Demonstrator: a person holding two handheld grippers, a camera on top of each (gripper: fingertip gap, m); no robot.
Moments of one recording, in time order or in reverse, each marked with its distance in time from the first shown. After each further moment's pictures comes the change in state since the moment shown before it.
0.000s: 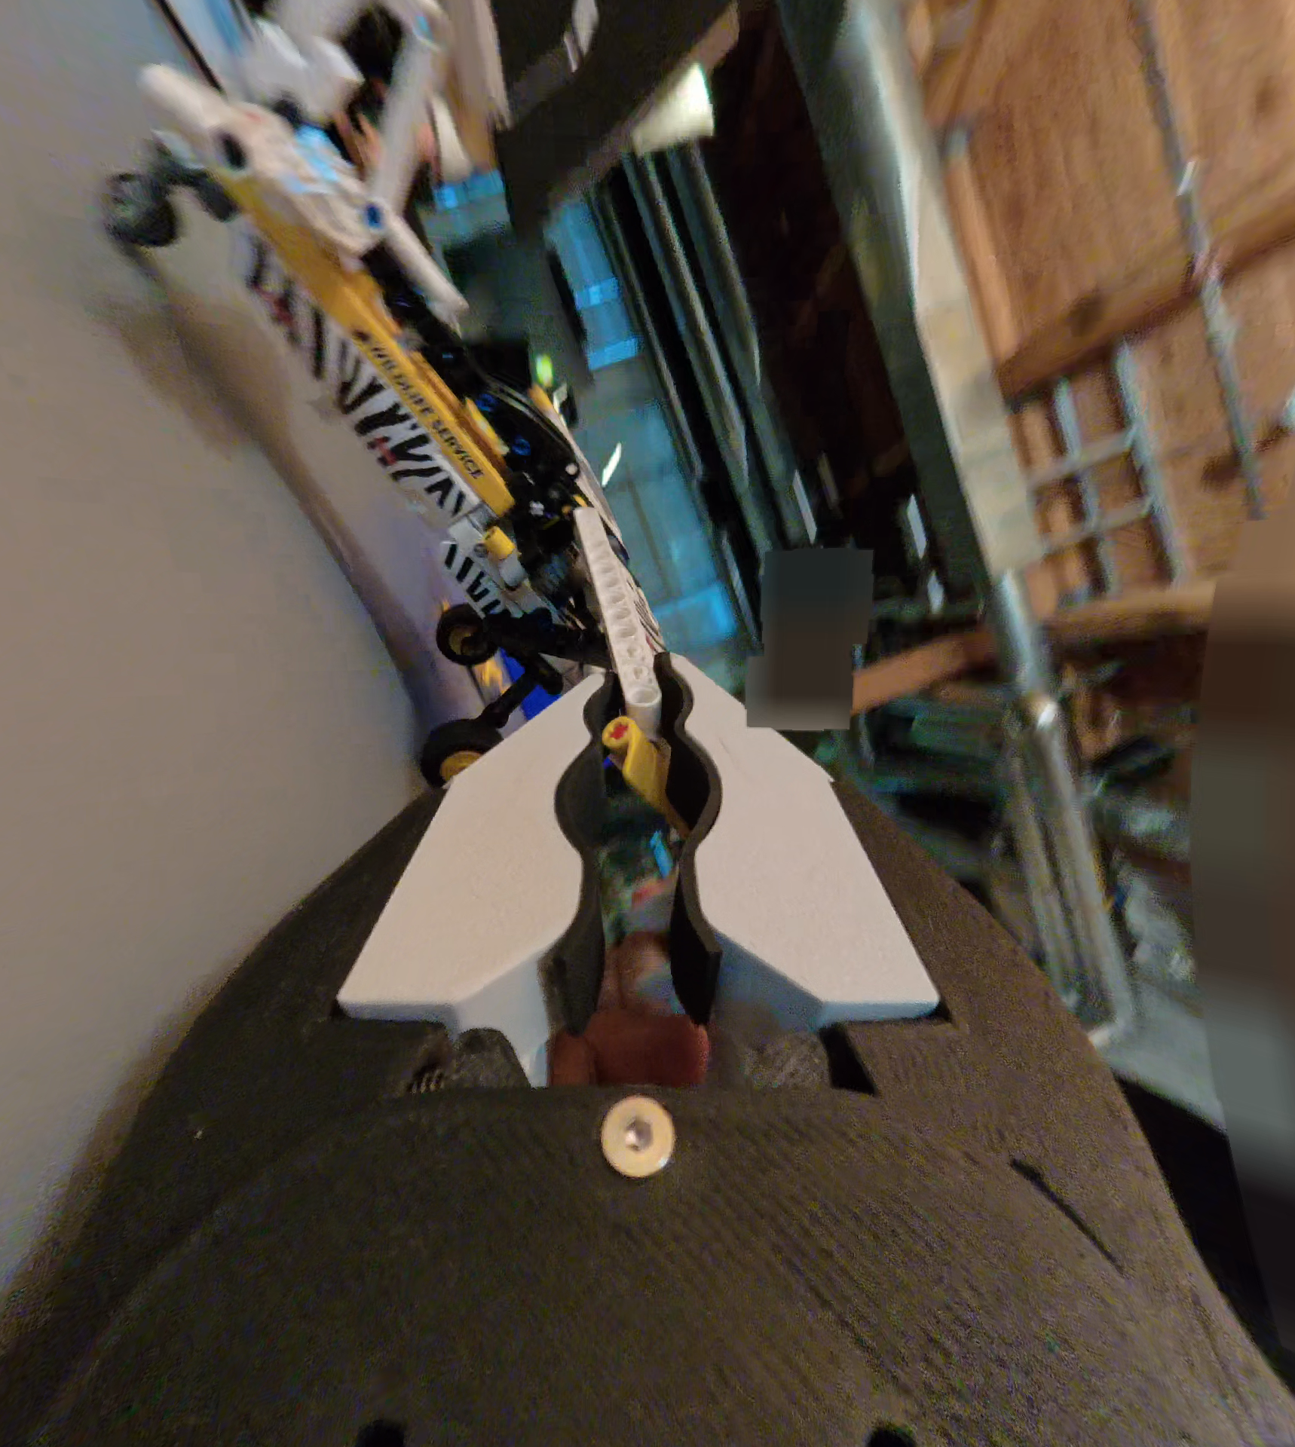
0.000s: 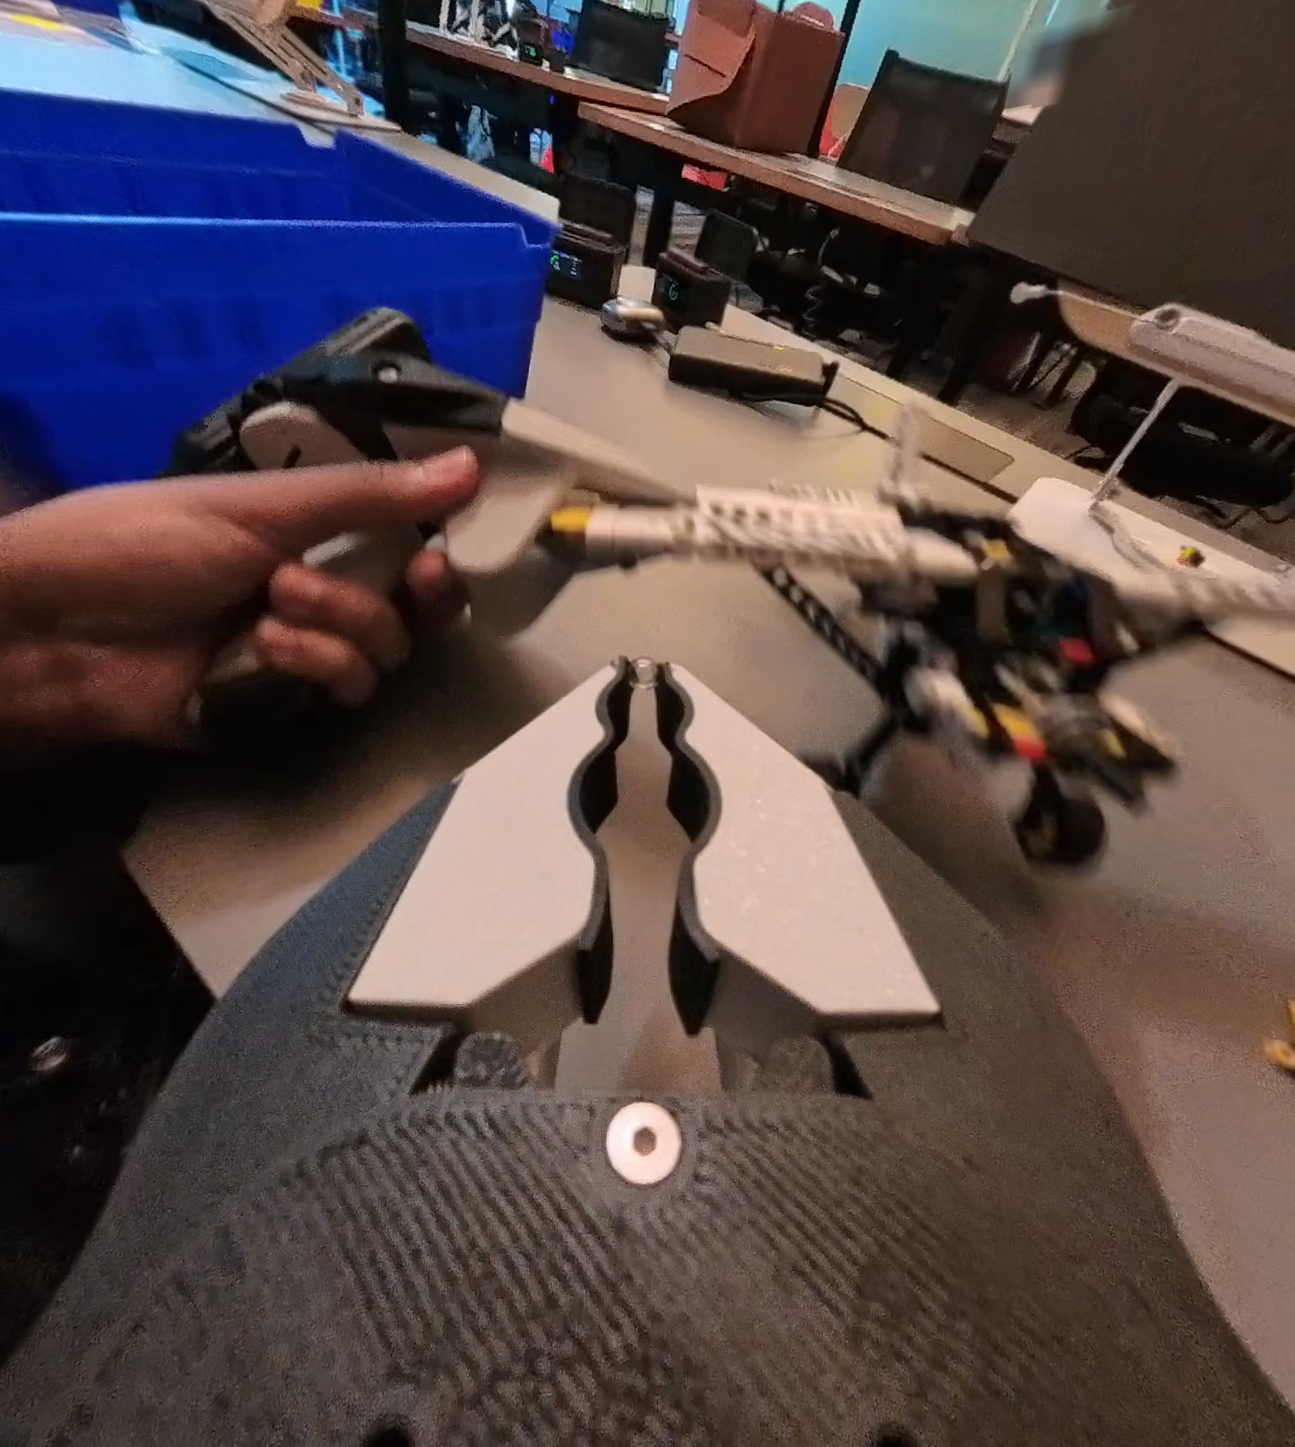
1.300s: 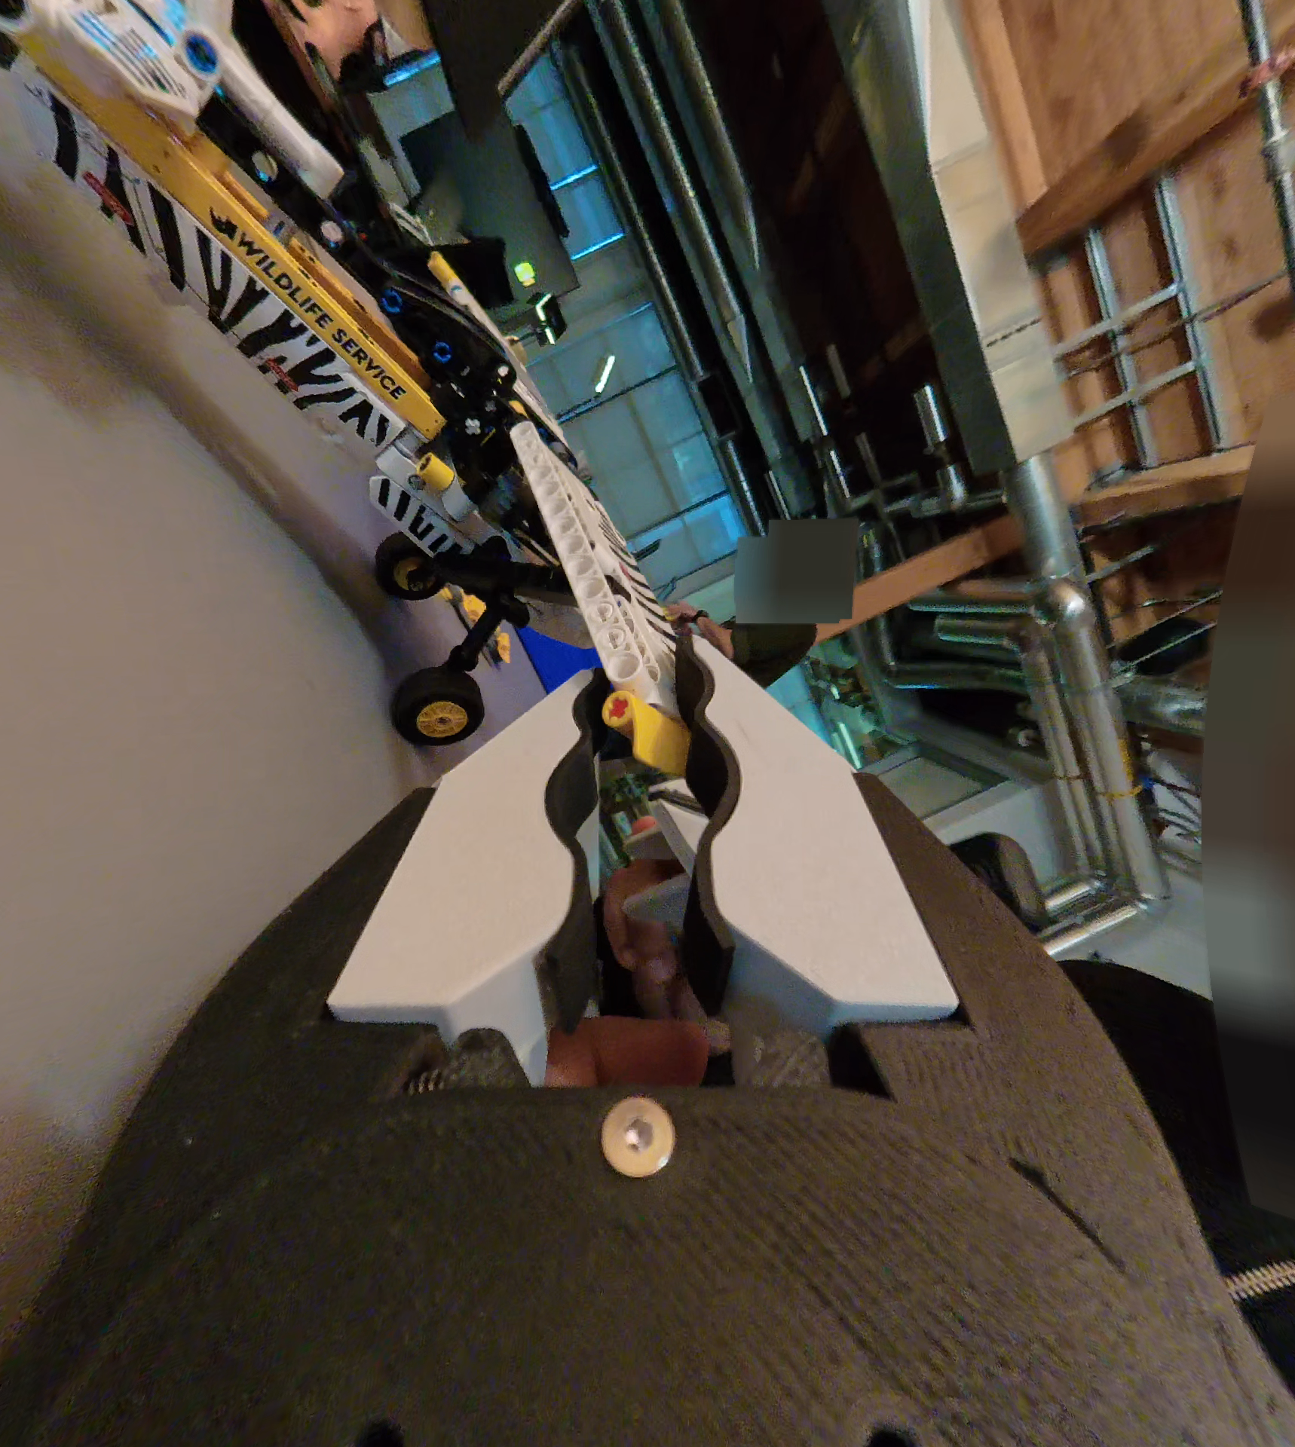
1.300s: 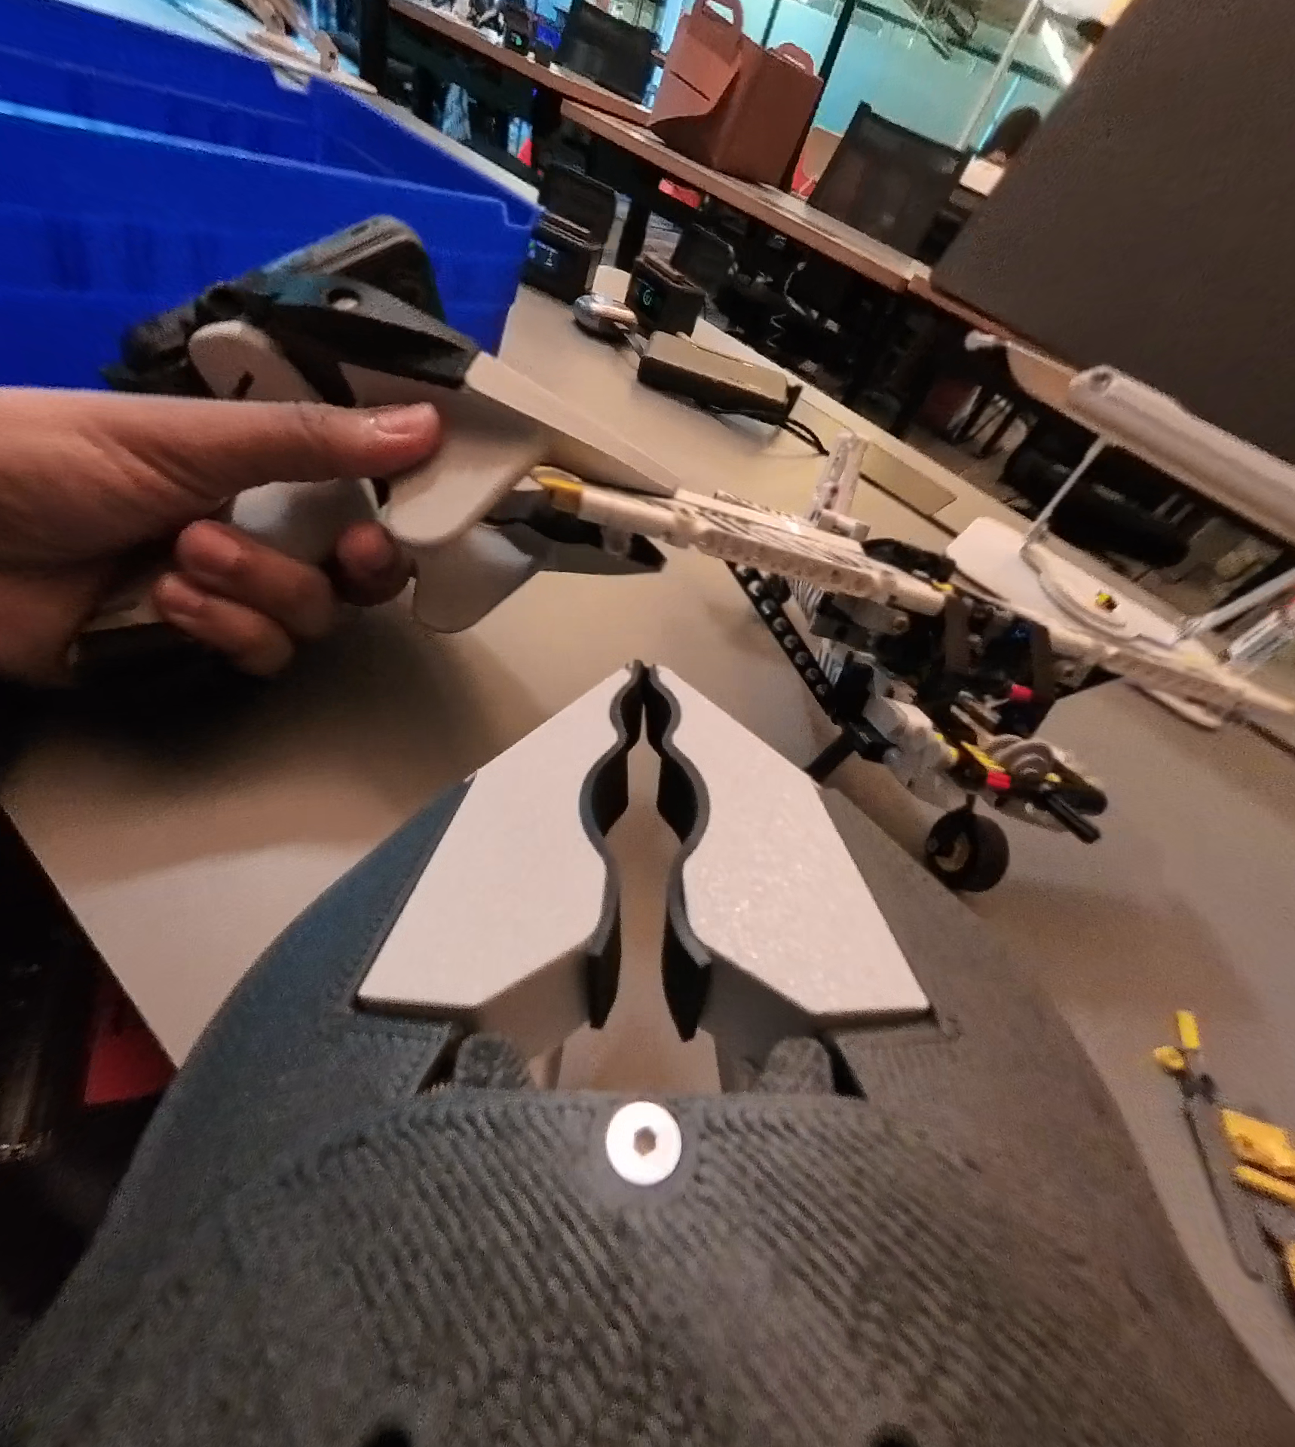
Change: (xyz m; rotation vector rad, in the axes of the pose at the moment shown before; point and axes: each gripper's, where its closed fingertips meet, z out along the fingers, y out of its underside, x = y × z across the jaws) left arm 0.006 0.011 0.000 -0.134 0.014 0.082; right arm 0.010 0.005 -0.002 0.010 0.051 -0.129
